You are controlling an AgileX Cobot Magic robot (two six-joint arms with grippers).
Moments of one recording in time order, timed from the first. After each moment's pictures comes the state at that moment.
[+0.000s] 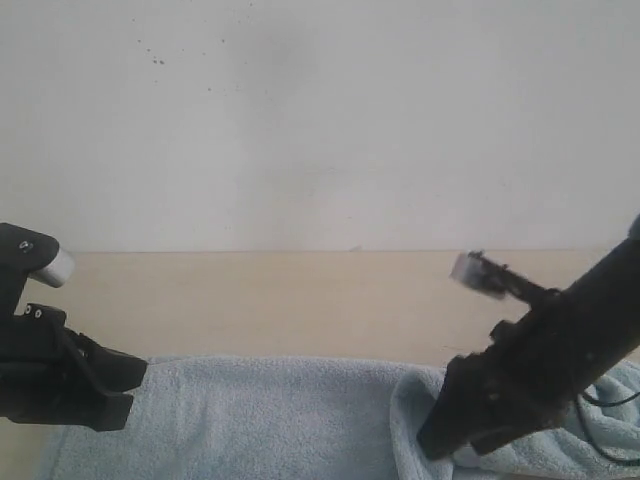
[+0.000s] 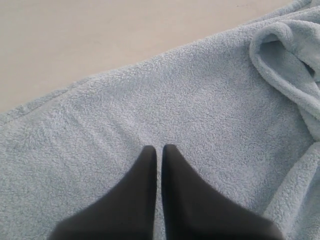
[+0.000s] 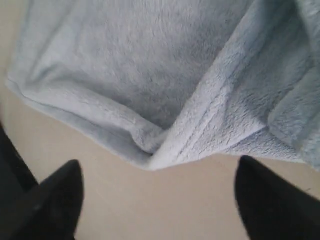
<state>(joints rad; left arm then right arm) -0.29 1.30 -0.59 -1.31 0.31 1.40 0.16 1.74 -1.01 0.81 1.06 -0.85</state>
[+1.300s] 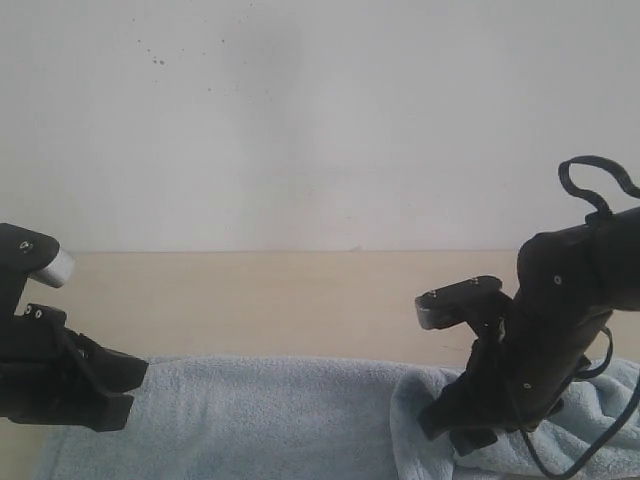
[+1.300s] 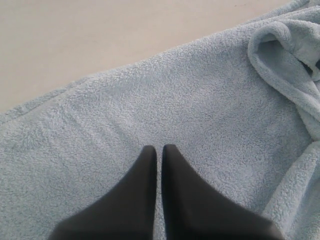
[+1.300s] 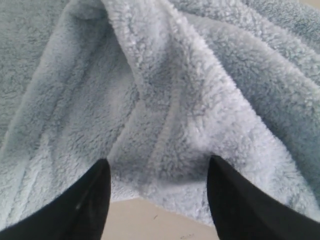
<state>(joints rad) -0.29 1.30 -0.59 -1.31 0.31 1.40 0.43 1.78 -1.01 -0.01 0.61 -0.04</state>
